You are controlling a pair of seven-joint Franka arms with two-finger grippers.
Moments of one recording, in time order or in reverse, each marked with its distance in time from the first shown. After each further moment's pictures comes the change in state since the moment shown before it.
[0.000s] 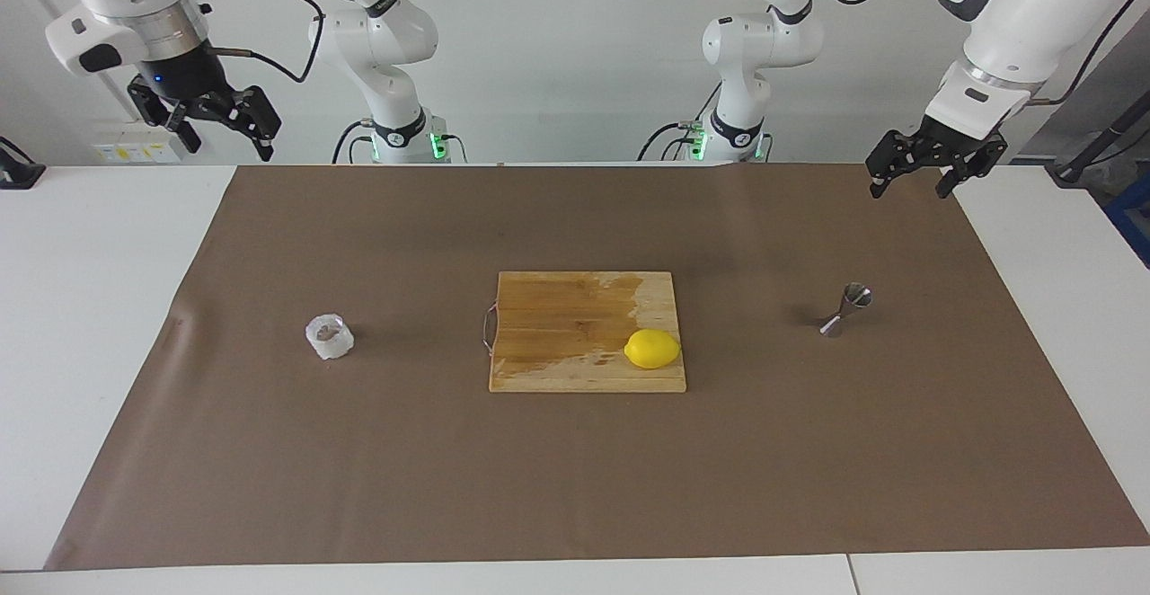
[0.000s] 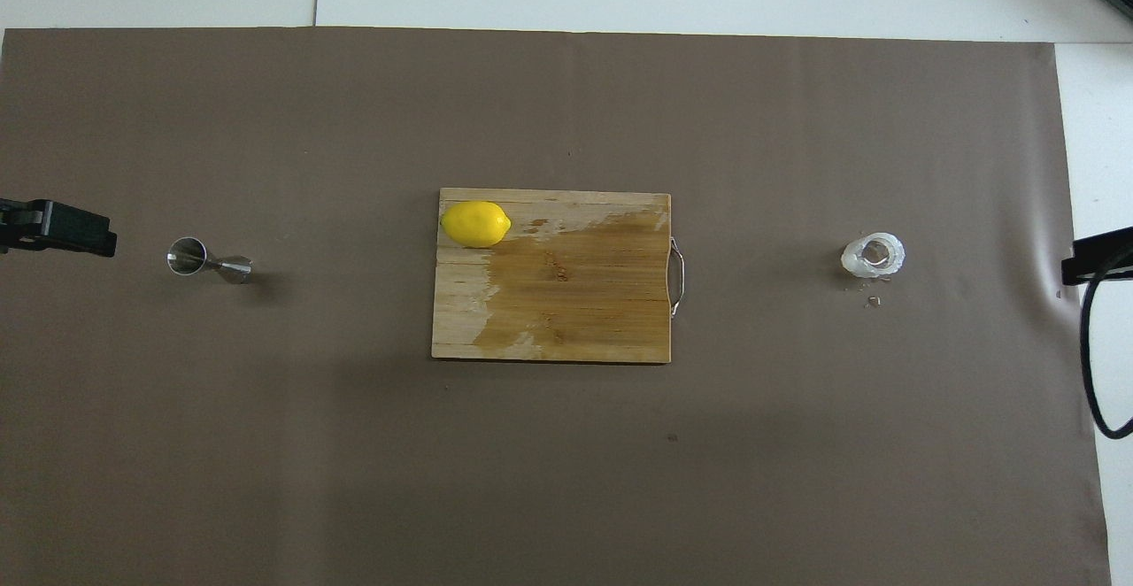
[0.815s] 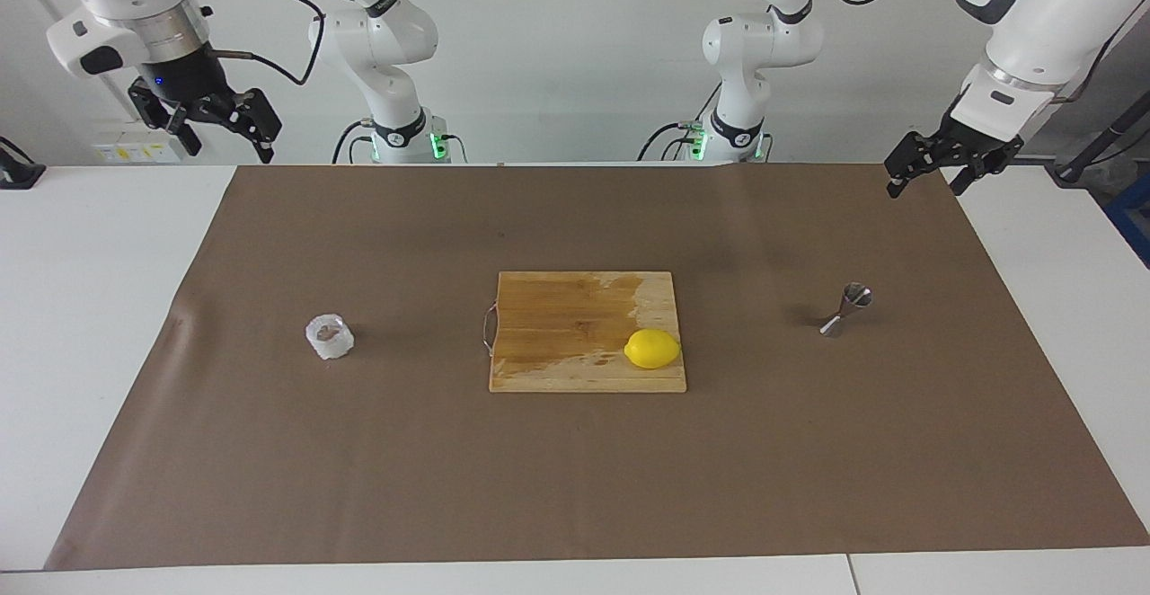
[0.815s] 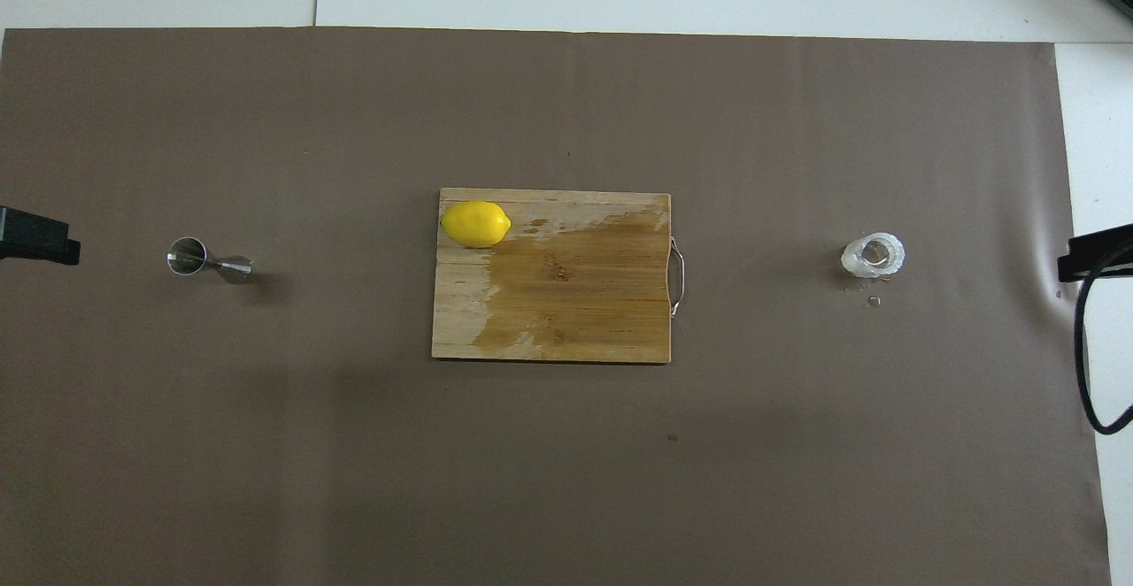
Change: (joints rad) left arm 0.000 -0.017 0.101 -0.041 -0.040 0.007 -0.025; right arm 0.000 -0.005 0.000 -0.023 0.000 0.030 -0.001
